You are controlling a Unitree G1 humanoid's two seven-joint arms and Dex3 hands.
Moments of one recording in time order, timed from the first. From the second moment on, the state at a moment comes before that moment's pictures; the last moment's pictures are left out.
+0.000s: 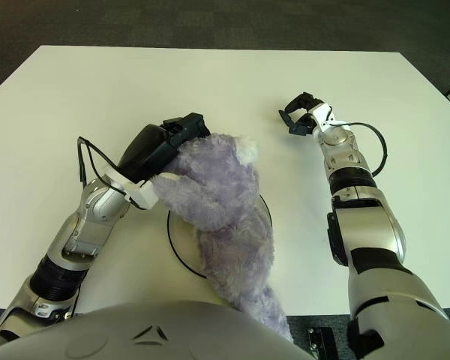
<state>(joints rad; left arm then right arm) -0.15 0.23 -0.37 -0.40 0.61 -0.16 -0.16 -0.76 -0.49 0.11 1.06 -0.11 -0.06 0.17</state>
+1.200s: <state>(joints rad) -0.19 0.35 -0.33 -0.35 0.41 -0.24 -0.34 -0.76 -0.49 0.09 1.05 -0.10 -0.05 0.19</state>
